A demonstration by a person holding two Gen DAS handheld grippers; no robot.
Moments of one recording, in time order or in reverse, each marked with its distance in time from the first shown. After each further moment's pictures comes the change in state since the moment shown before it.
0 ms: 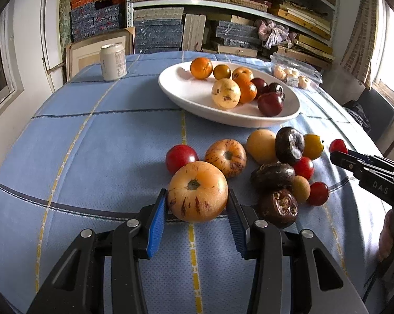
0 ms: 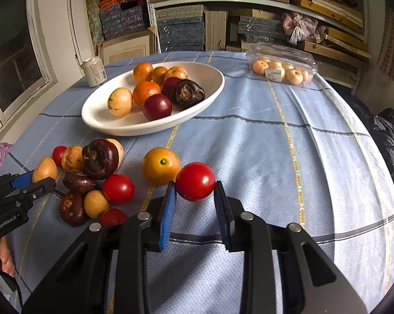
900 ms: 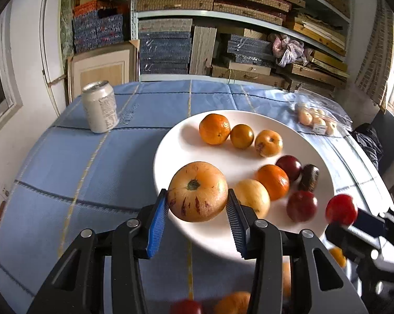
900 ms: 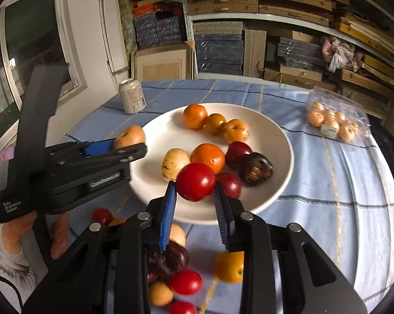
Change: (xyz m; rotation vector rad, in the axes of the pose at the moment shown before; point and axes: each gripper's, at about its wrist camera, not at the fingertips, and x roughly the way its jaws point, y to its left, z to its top) left arm 0.075 0.009 0.131 -0.032 -0.035 0.034; right arm 0.025 0.068 0.092 -0.105 -0.046 0.153
